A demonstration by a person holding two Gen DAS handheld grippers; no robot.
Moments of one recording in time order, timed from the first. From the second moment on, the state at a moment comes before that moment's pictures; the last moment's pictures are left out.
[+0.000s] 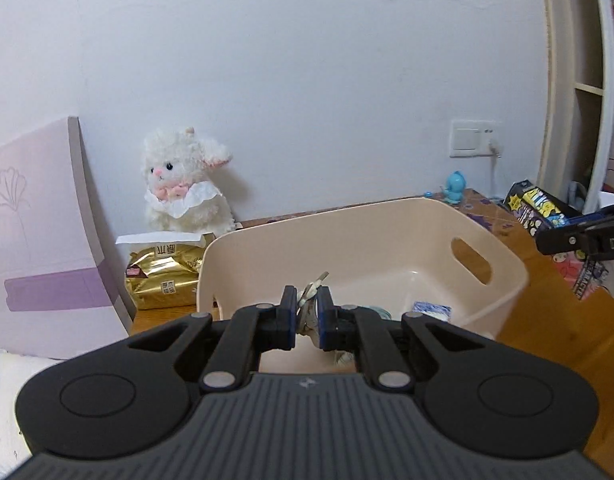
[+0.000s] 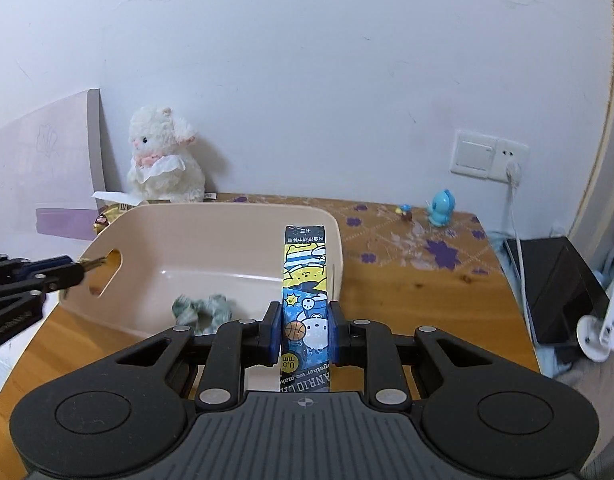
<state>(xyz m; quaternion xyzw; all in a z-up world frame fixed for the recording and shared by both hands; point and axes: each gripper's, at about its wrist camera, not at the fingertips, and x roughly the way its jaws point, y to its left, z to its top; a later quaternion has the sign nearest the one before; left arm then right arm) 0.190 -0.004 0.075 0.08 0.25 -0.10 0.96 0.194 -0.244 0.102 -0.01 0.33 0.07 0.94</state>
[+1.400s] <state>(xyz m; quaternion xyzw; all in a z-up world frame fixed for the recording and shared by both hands) 0.162 -0.012 0.032 0.06 0.32 -0.07 0.94 0.174 -0.247 0.035 -0.05 0.39 0.12 0.91</state>
